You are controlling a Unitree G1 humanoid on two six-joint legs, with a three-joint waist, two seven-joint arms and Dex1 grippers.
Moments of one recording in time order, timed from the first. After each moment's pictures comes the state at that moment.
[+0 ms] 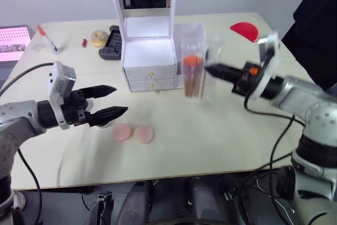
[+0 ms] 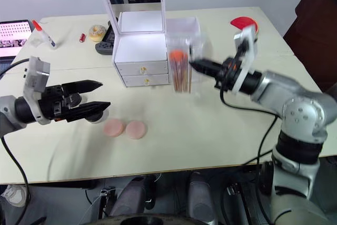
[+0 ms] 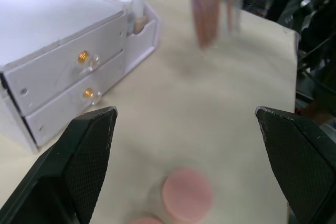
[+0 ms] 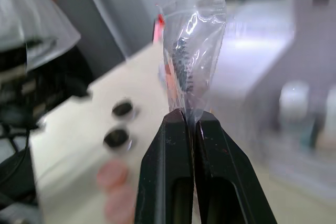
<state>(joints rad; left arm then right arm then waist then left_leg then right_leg) -0.24 0.87 0.42 -0.47 -0.92 0.94 -0.91 -0.75 -0.53 -0.34 -0.24 0.92 1.12 0.57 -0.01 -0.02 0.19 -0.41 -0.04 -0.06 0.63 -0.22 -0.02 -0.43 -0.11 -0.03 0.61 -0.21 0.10</state>
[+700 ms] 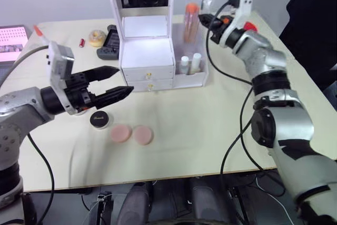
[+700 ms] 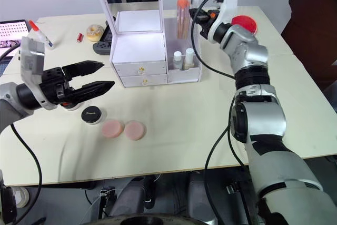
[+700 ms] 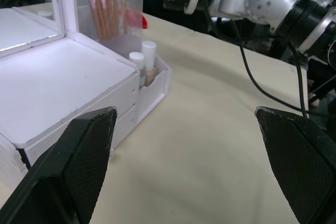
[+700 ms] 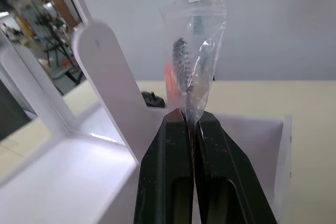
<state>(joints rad) -0.34 0.82 0.41 -0.47 -1.02 0.93 -0.74 -1.29 -0.34 -0.16 1.05 0.36 0.22 0.63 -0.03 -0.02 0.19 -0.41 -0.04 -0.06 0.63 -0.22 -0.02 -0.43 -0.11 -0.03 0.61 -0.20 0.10</state>
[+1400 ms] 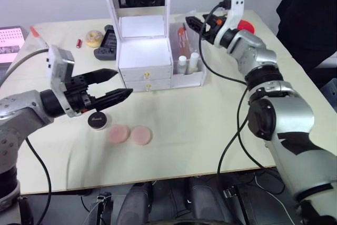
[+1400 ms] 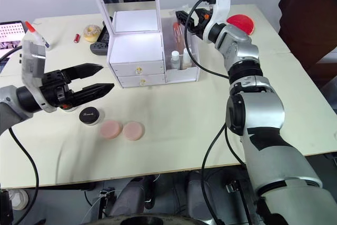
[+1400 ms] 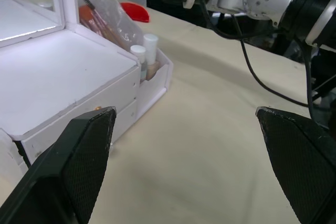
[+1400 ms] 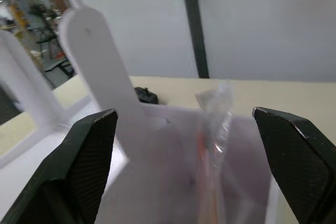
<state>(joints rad) -0.29 0.85 0.41 -0.48 -1.03 0.91 -0.73 -1.33 -0.36 -0.20 1.03 0.30 0.22 0.75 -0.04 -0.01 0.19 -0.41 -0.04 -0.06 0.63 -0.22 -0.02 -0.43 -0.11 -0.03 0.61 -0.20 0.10</state>
